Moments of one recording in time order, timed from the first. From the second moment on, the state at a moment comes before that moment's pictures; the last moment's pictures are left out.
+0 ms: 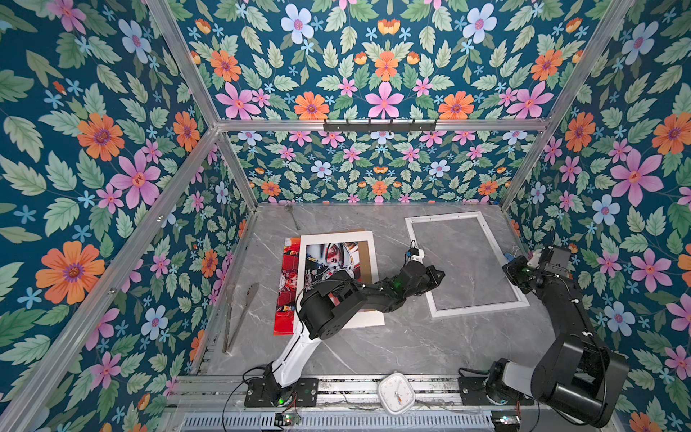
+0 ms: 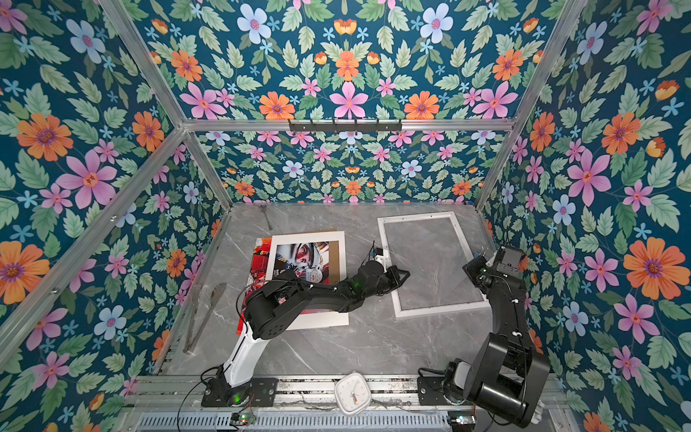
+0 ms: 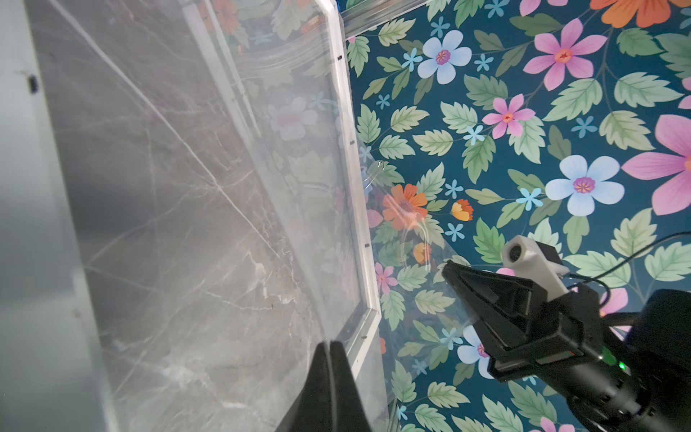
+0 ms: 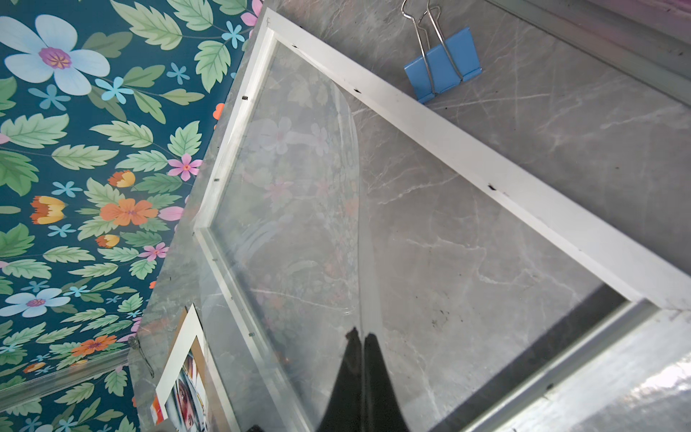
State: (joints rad) left arm -1.02 2.20 1.29 0.65 0.08 -1.23; right arm -0.46 1.24 0.83 -0.44 -0.38 0.60
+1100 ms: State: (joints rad) left arm -1.03 2.25 1.29 0.70 0.11 -1.32; right arm -0.46 1.28 0.82 -0.38 -0.36 0.63
